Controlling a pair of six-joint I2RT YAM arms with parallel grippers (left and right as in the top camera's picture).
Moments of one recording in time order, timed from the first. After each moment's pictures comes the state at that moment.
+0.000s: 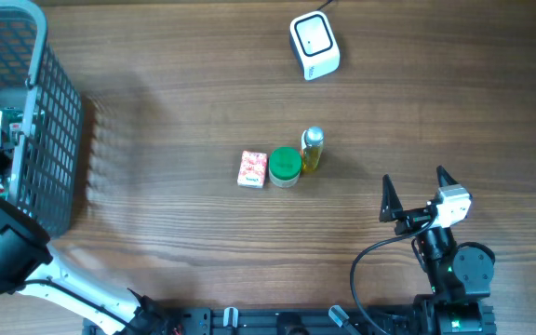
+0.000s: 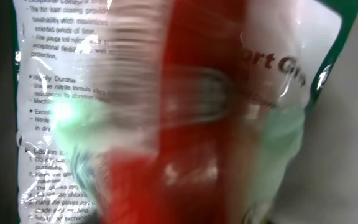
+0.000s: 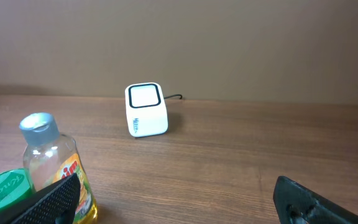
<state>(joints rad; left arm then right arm) 0.81 2.10 1.53 -0.68 0.11 0.65 0.02 0.05 0.01 0.01 -0.16 0.03</state>
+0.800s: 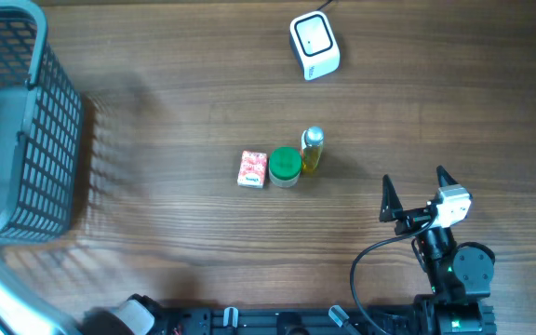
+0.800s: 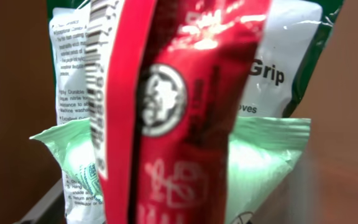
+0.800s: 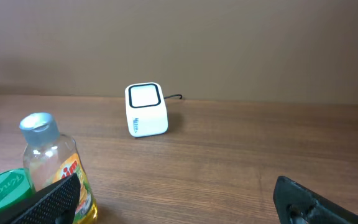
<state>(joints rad) 0.81 1.37 1.60 -0.51 0.38 0.14 0.02 0.05 0.01 0.01 -0.16 0.03</state>
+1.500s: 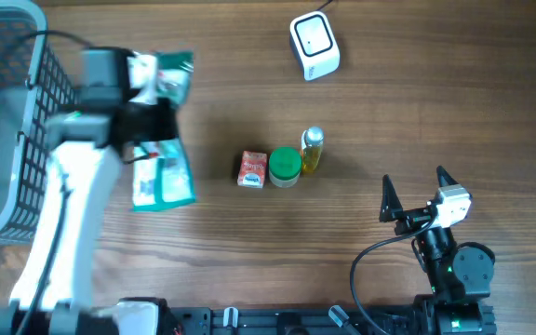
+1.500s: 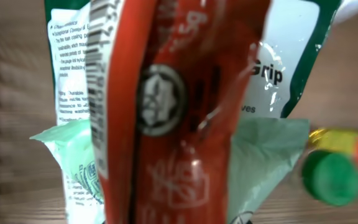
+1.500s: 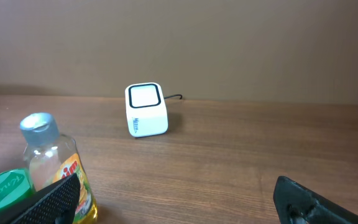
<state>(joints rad) -0.08 1.46 1.34 -0.96 0.07 -0.11 0.02 0.05 0.01 0.01 -0.16 0.03</state>
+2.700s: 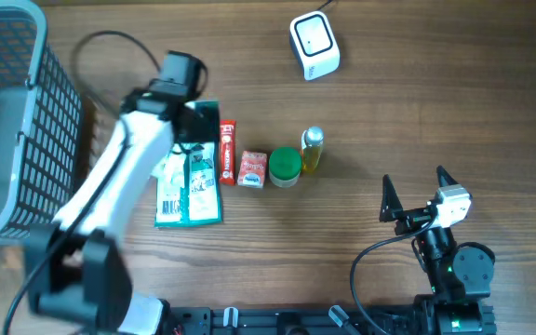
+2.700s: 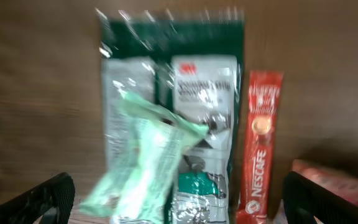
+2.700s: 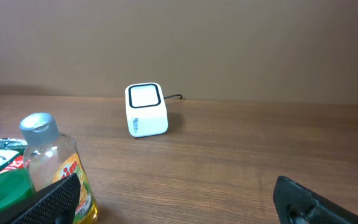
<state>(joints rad) -0.21 1.65 1.29 -0.85 -0.17 -0.25 0.02 0.05 0.01 0.01 -0.16 0.03</state>
